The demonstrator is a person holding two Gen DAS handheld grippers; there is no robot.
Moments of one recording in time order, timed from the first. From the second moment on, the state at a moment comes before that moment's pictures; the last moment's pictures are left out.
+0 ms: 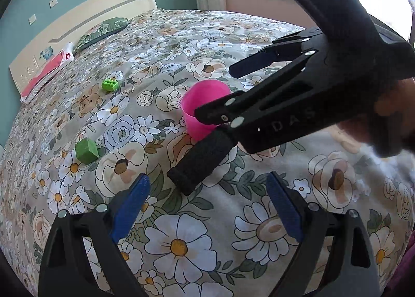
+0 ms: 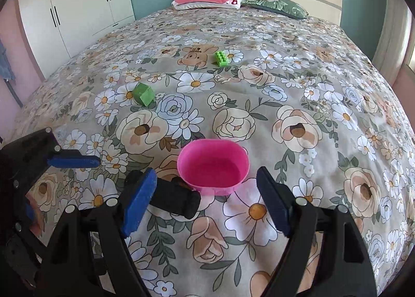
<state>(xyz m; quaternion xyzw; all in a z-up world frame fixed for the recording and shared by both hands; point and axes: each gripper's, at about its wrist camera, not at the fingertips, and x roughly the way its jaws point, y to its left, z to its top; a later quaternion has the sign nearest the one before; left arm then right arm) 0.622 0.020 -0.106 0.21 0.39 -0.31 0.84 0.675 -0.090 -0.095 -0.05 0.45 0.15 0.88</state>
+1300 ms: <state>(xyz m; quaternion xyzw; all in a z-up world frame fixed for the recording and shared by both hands) 0.609 0.015 -0.101 0.05 0.43 -0.27 0.86 0.687 -0.139 -0.077 0.05 0.45 0.10 0.89</state>
